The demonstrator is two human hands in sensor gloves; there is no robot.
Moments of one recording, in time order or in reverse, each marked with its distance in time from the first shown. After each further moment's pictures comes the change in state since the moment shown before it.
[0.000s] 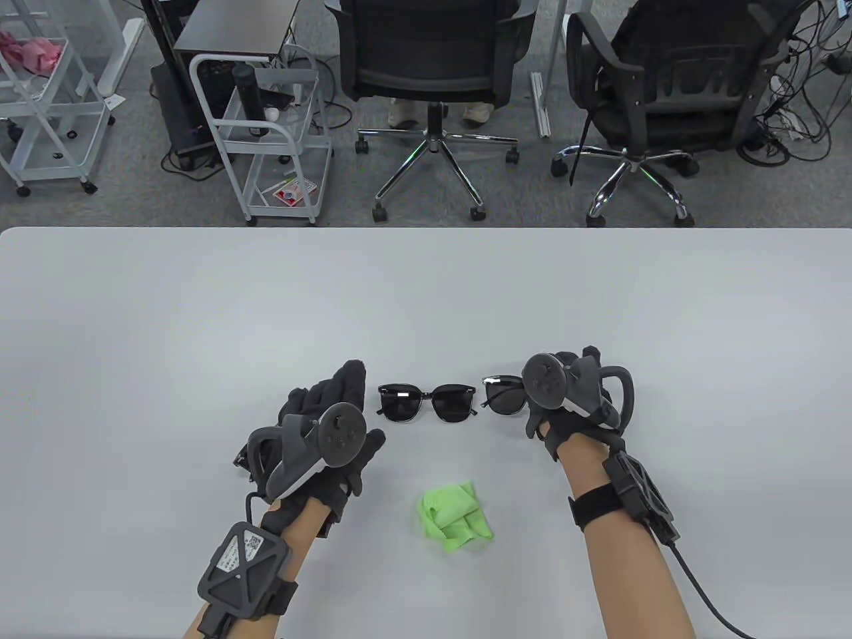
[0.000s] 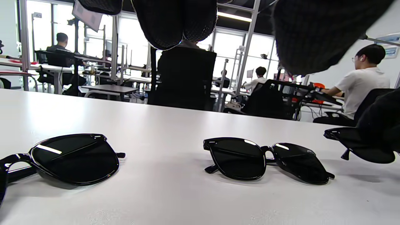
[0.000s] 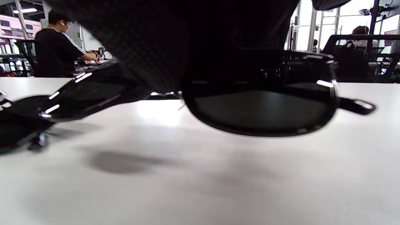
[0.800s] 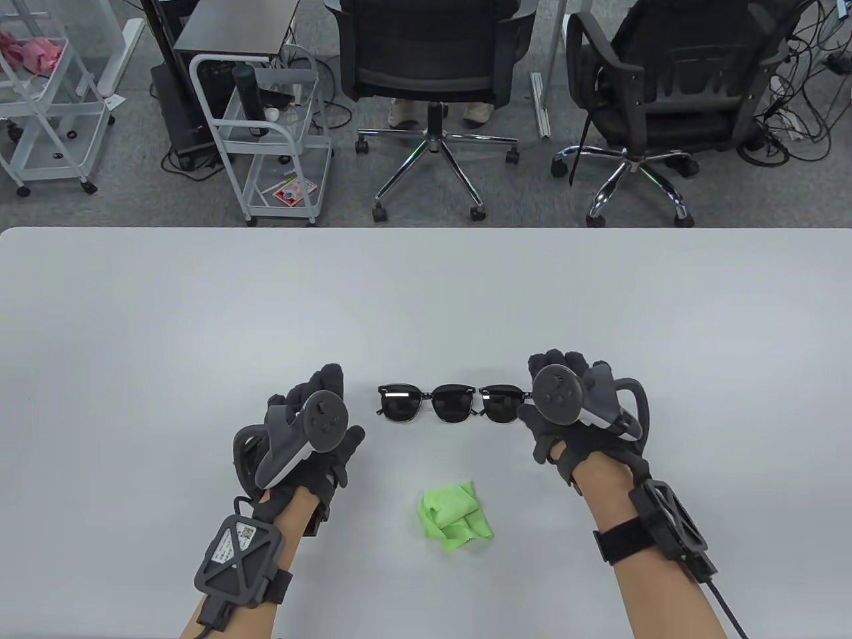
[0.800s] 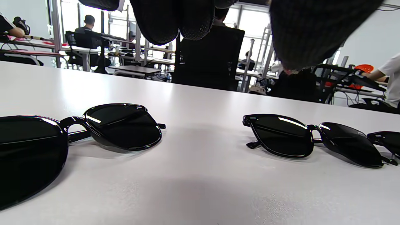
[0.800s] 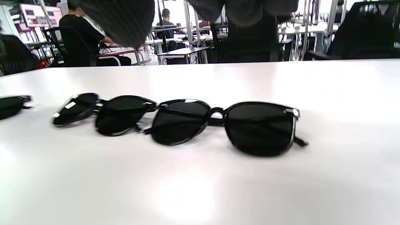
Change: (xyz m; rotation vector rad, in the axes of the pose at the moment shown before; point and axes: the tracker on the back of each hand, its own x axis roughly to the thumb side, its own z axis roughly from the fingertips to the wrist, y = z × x) left_hand -0.028 -0.014 -0.010 -0.086 0.124 -0.001; right_hand 0.003 -0.045 0.052 0.167 -0.066 -0.127
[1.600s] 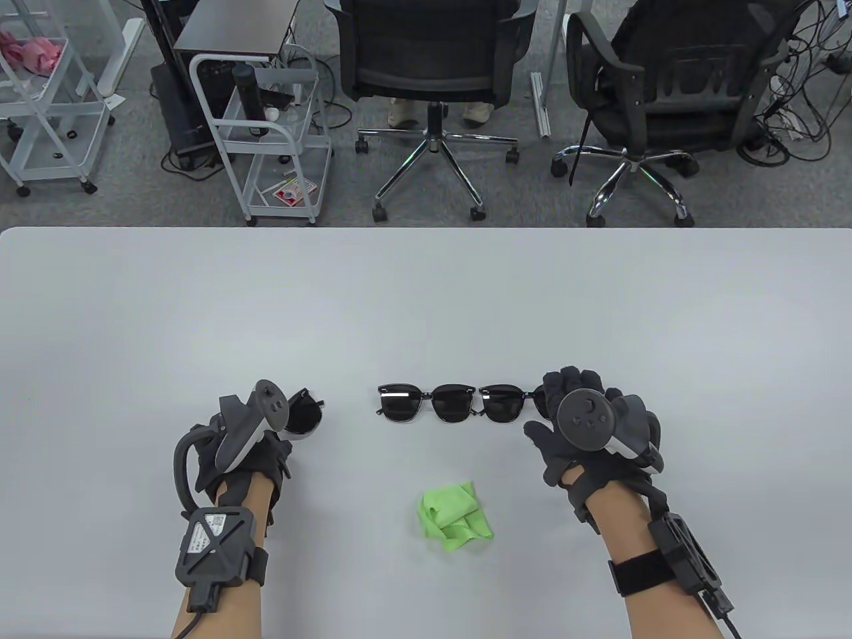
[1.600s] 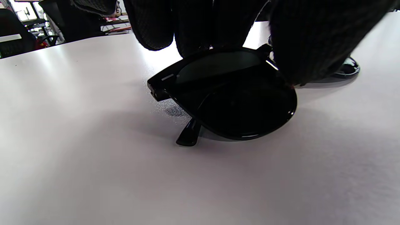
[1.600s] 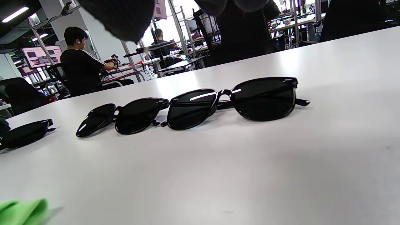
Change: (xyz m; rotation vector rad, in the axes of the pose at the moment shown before) left_hand -0.081 -0.027 -0.019 -0.237 0.386 -0.188; right_hand -0.013 0.019 0.017 -0.056 0.018 -0.117
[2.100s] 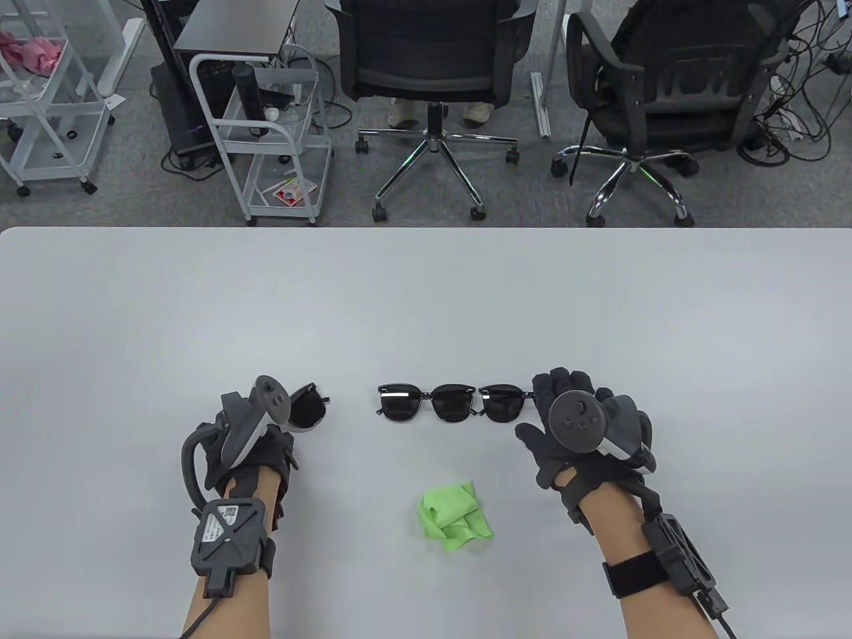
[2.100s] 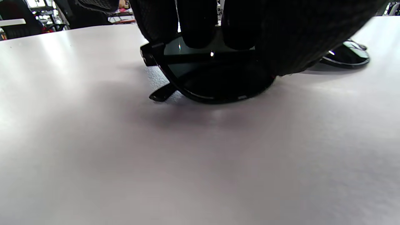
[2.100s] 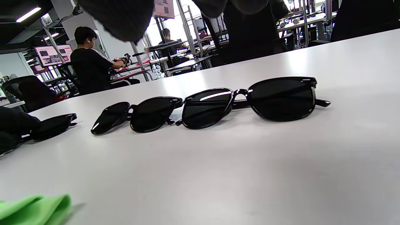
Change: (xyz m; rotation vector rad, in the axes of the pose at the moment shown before) left_hand 0.008 -0.008 -0.009 -0.012 0.019 0.058; right_hand 0.012 0.002 0.000 0.004 -0.038 0.002
